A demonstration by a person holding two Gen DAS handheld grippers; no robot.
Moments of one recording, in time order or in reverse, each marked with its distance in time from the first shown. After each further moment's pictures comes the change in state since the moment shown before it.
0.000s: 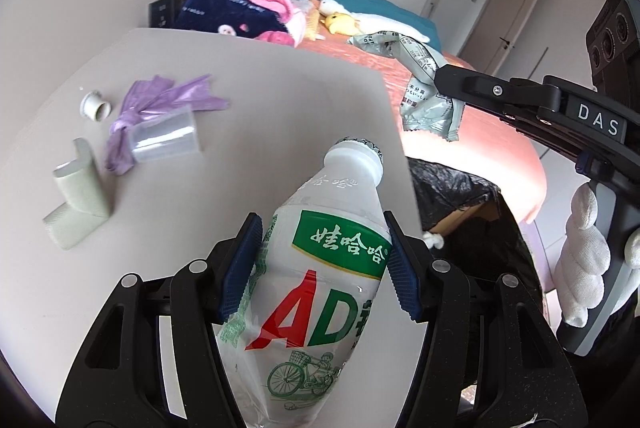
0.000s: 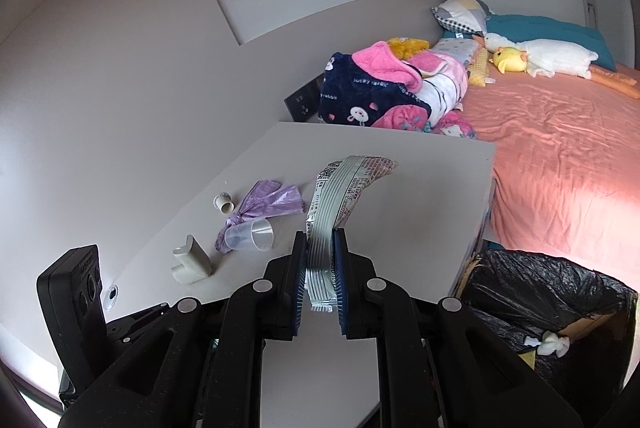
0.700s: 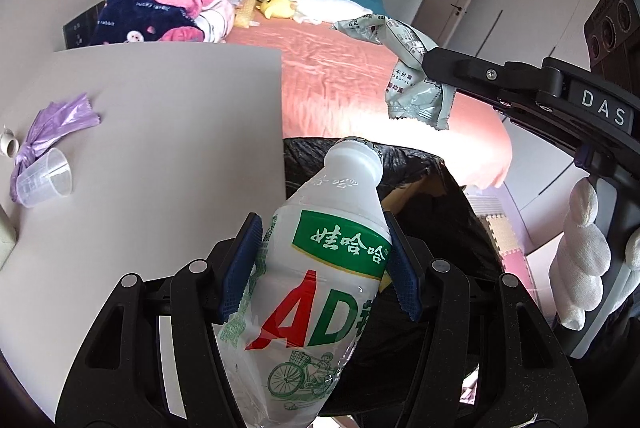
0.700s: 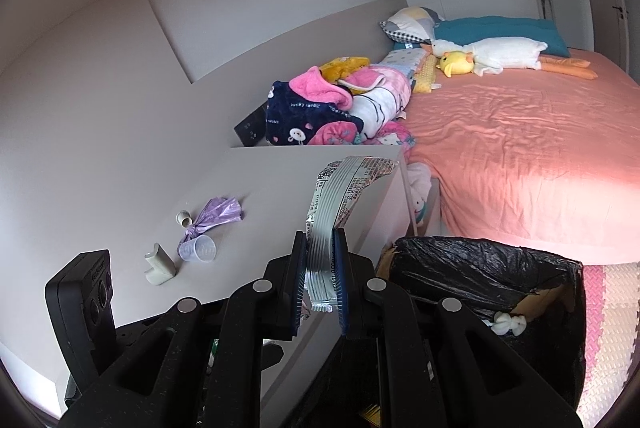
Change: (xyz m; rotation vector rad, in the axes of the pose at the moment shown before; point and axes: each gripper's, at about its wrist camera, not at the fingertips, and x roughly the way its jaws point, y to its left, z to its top) left arm 0.033 -0.098 0.002 0.131 0.066 -0.127; right arm -0.079 -0.073 -0.019 0.099 -0.078 -0.104
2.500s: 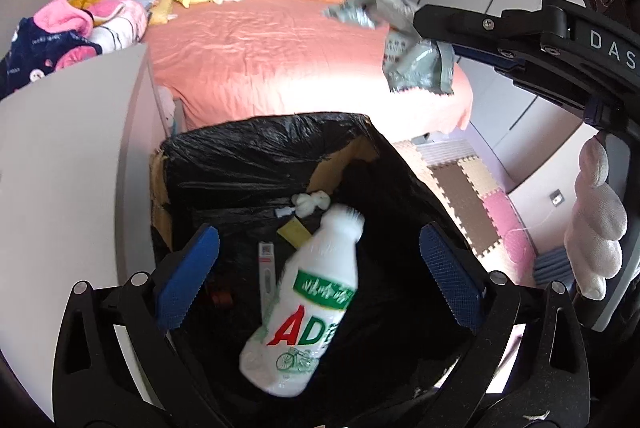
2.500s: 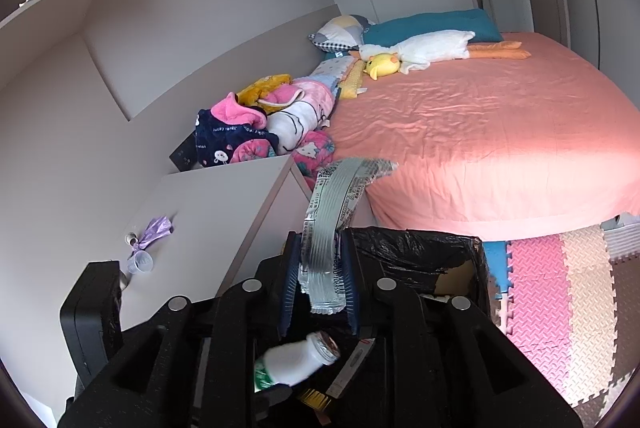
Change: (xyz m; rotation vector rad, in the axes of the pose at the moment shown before) left arm 0.059 -0.102 0.006 0.213 0.098 -0.096; right arm -0.069 -0.096 -0.015 0.115 -0.061 -0.184
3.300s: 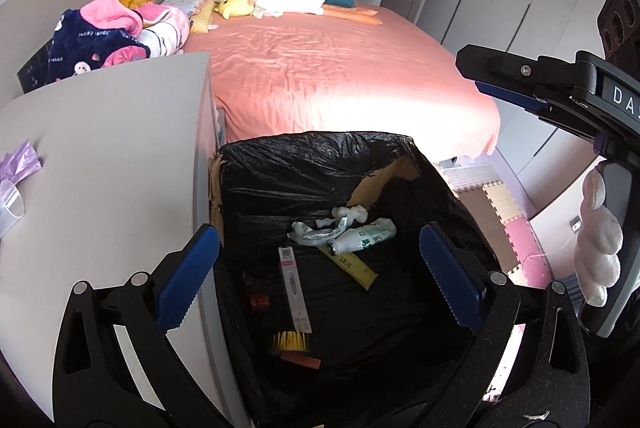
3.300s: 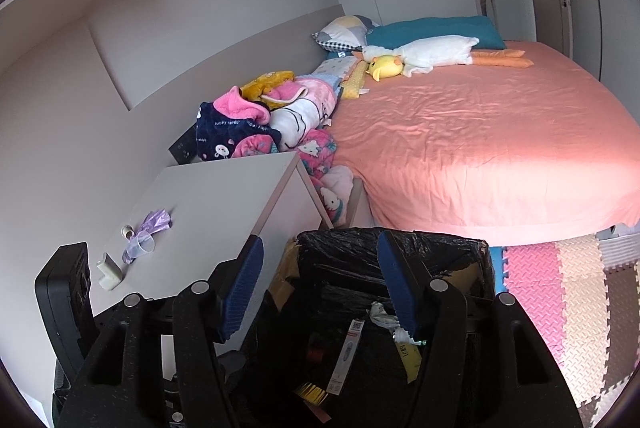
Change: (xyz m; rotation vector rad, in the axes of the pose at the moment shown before) left arm -0.027 0.041 -0.008 -0.071 -0.053 0.086; right arm 0.013 0.025 -0.005 -0.041 0.029 0.012
